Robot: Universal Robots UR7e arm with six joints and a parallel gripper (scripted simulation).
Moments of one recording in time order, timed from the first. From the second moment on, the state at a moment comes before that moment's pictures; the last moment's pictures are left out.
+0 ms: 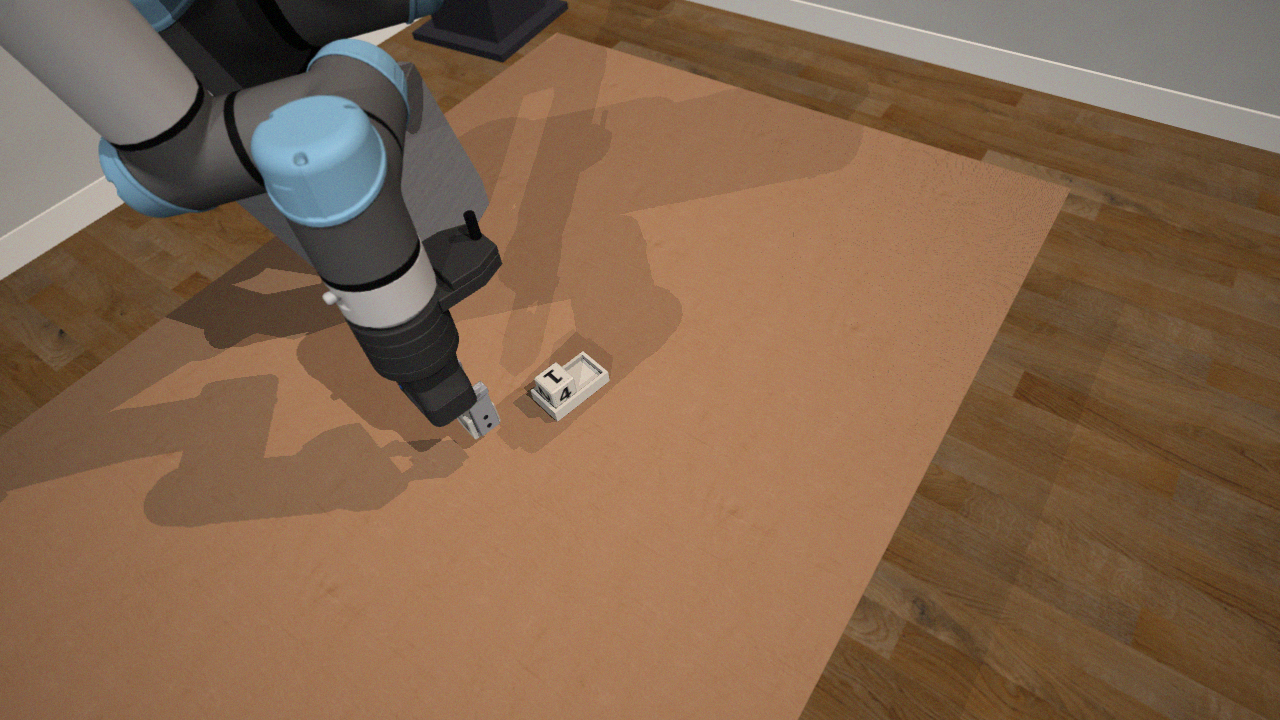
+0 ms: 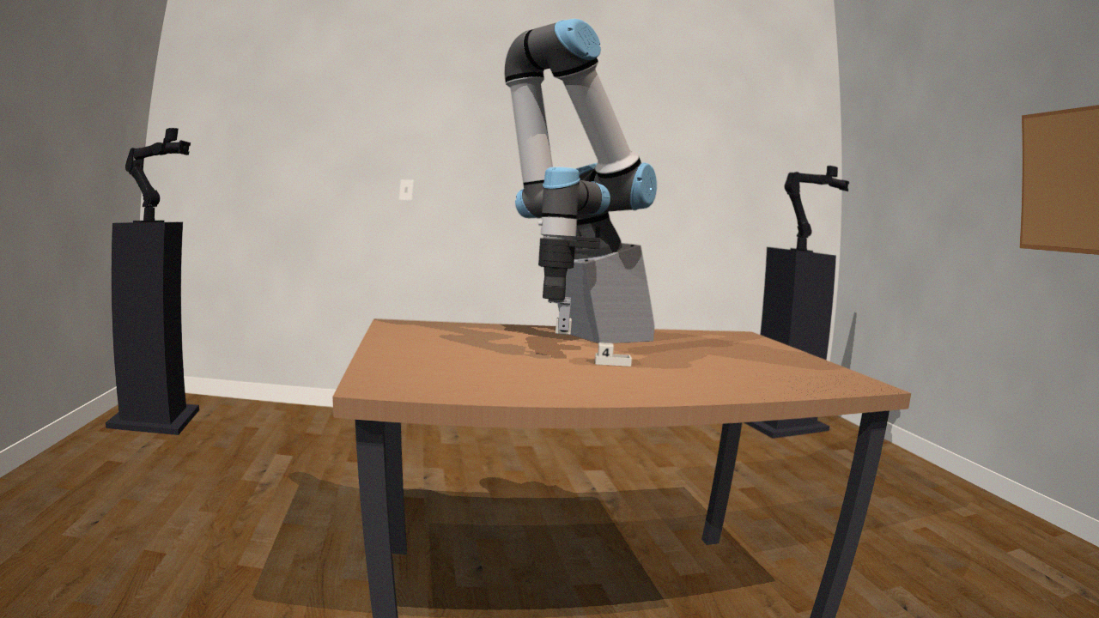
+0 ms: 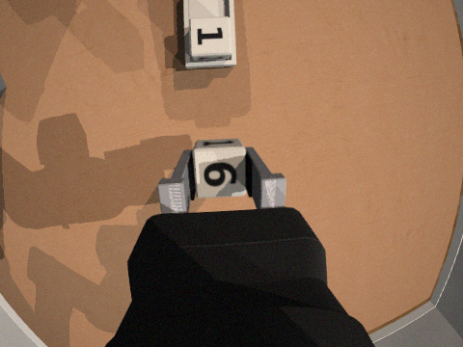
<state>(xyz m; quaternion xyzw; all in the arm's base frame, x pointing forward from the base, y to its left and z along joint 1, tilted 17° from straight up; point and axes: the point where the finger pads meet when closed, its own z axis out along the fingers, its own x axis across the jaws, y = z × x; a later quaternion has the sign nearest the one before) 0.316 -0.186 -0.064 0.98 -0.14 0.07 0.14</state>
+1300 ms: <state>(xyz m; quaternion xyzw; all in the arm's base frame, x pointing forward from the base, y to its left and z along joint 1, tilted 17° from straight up) 0.311 -0.173 -0.026 0.98 -0.14 0.06 0.14</state>
